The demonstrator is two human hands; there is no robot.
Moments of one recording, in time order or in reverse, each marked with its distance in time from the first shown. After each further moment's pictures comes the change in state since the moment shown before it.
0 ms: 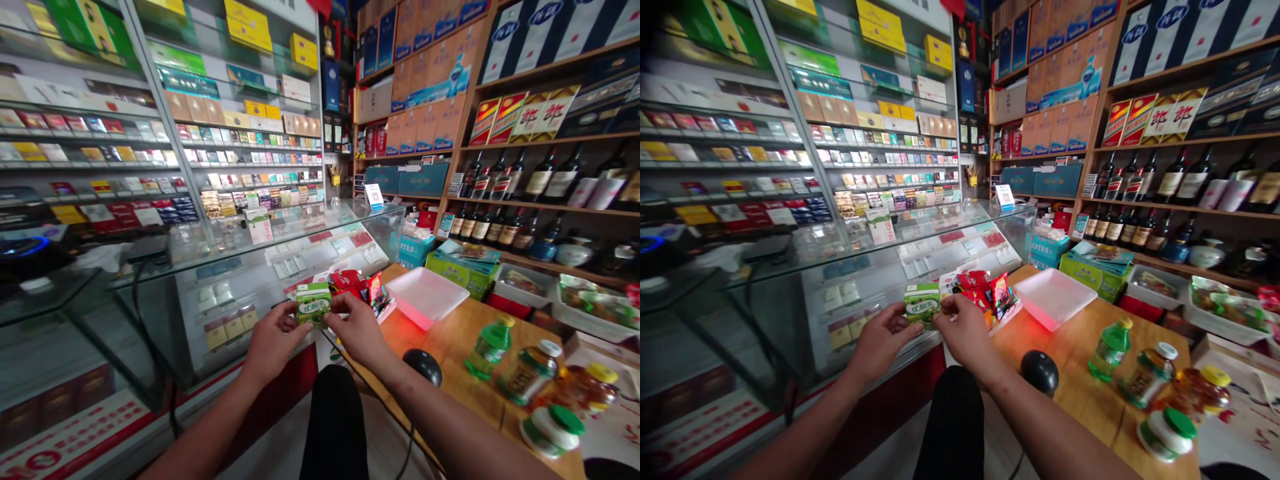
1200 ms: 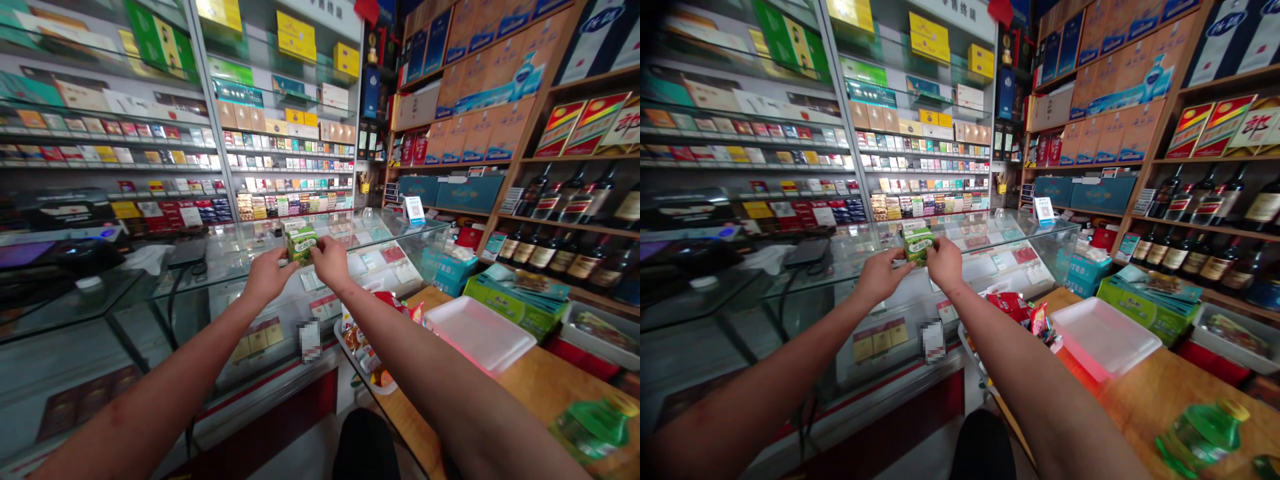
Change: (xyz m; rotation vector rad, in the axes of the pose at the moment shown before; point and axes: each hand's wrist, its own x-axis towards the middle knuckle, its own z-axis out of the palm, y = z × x) left_hand 0.185 0.007 -0.126 0.727 0.242 0.289; right_hand 0.229 -0.049 0.136 -0.274 0.082 -0.254
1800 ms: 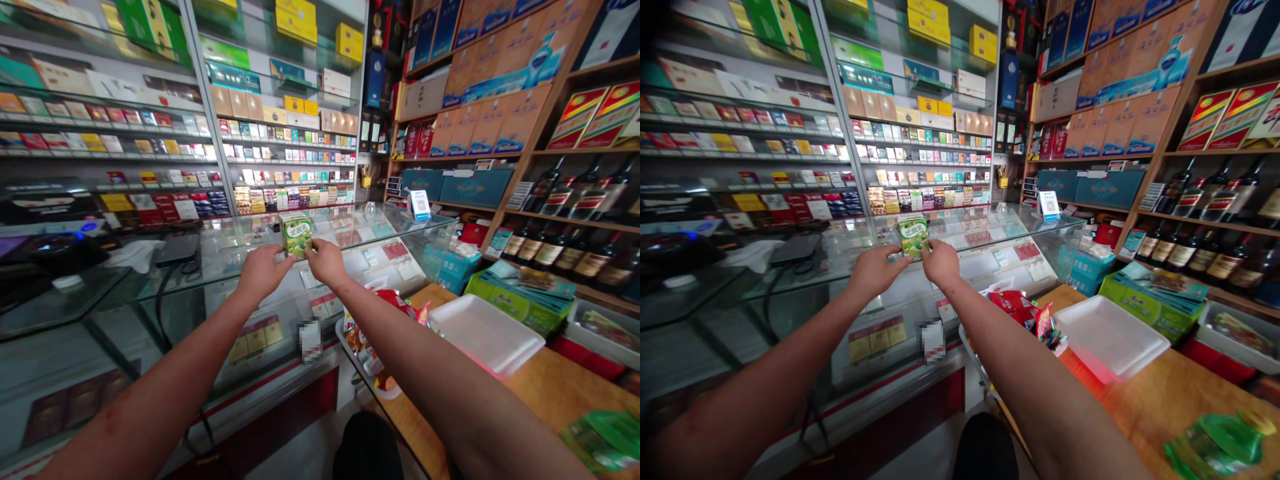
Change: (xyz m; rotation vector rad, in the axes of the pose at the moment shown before) left_hand 0.015 -0.028 0.015 0.152 0.006 -0.035; right_hand 0.014 0.021 0.030 -0.162 -0.153 -0.007
